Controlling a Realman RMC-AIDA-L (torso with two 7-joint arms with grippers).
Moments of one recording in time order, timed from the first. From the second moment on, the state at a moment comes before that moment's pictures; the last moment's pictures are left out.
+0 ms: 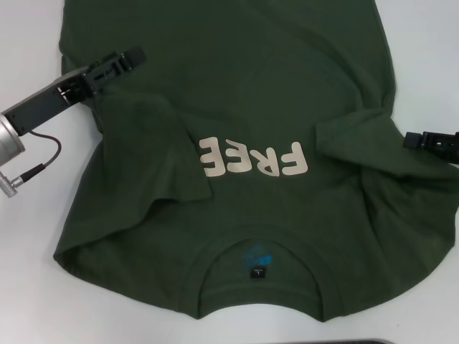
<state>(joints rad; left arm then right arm) -0.50 -2.14 0.40 0.46 1.86 1.44 -1.62 0.37 1.96 -0.49 -0.53 -2.16 -1.40 2.06</state>
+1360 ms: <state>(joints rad) -0.50 -2.14 0.40 0.46 1.86 1.44 -1.62 0.40 1.97 -0.47 -0.53 -2.16 -1.59 1.94</state>
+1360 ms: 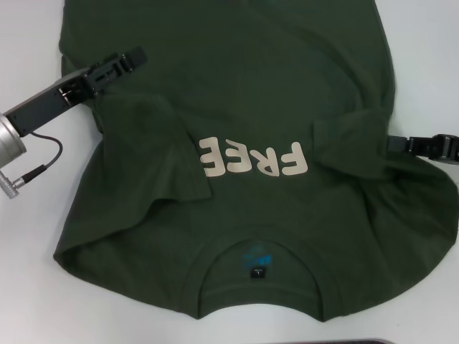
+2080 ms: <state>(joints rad) -0.51 -2.14 0.40 0.46 1.86 1.44 -1.62 0.48 1.98 -0.58 -0.53 -2.16 -1.66 1.94</state>
